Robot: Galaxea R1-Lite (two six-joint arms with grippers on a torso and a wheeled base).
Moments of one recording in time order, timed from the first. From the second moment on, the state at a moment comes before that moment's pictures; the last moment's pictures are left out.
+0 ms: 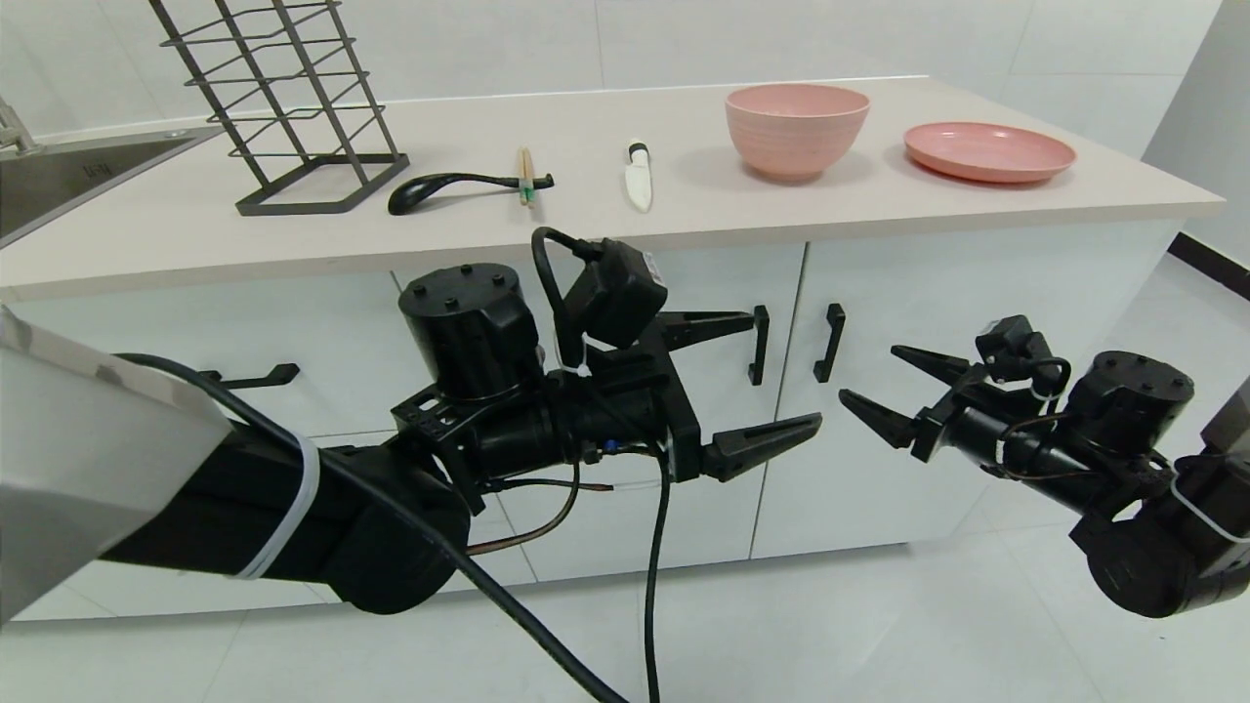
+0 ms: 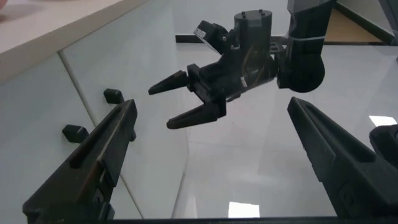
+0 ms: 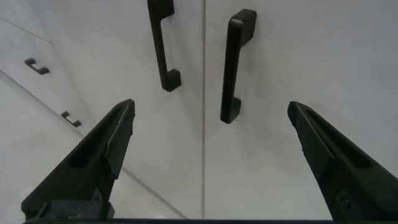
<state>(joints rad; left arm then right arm) -0.64 1.96 -0.98 -1.09 -0.67 0.12 0.16 2.08 -0.66 -1.57 0.55 -0.08</state>
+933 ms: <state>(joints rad) -0.64 2.09 -1.14 -1.09 -0.68 0.10 0.24 2.19 -0.84 -1.57 0.55 -0.02</state>
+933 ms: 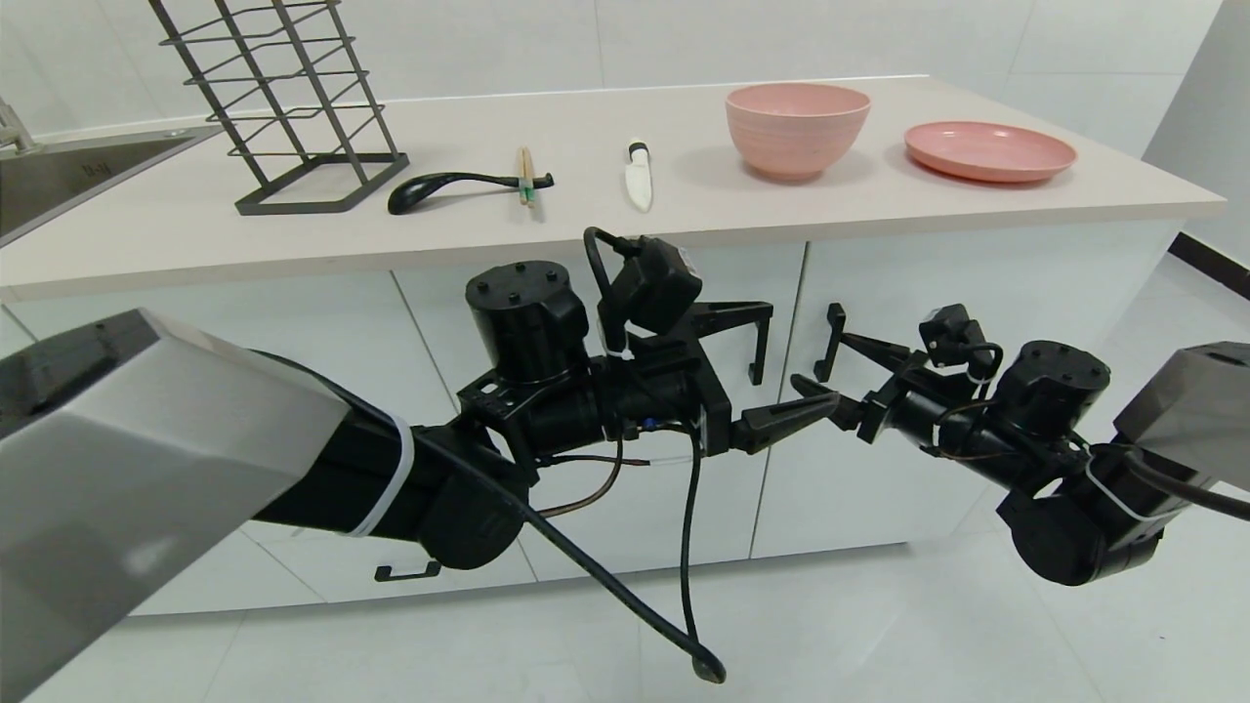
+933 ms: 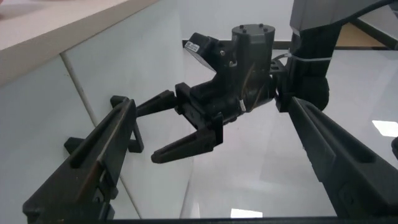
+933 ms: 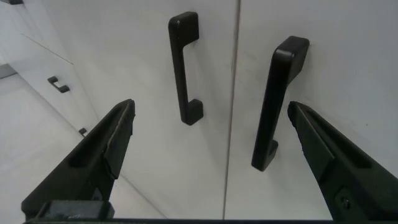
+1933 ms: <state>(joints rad) -0.63 2.21 -1.32 -1.09 -0.61 -0.02 0.24 2.26 -0.95 -1.57 0.61 0.05</state>
